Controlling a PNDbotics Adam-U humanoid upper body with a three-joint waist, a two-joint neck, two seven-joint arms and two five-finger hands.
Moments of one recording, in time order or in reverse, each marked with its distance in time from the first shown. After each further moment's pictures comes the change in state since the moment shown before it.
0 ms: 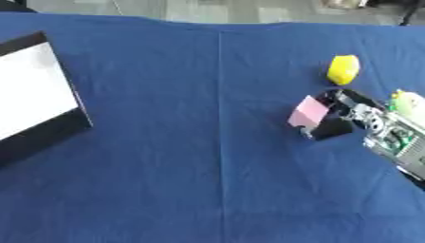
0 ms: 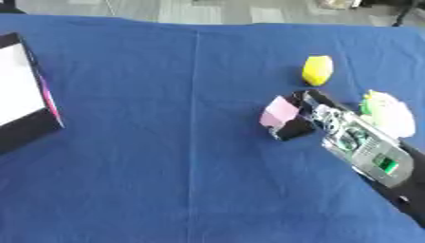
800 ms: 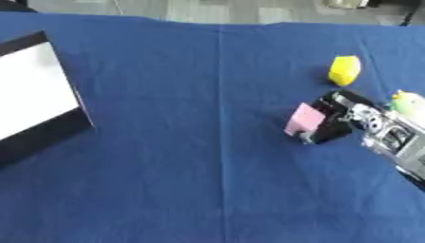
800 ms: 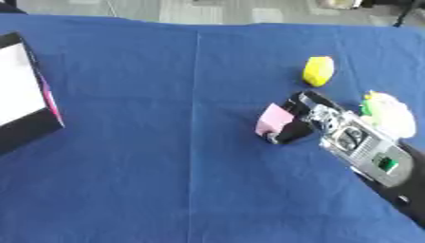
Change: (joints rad) left arm 0.000 0.000 -0.004 0.000 0.000 -0.001 -0.001; right arm -0.002 0.003 -0.001 -0.064 -0.137 0.015 -0.043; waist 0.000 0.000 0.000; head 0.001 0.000
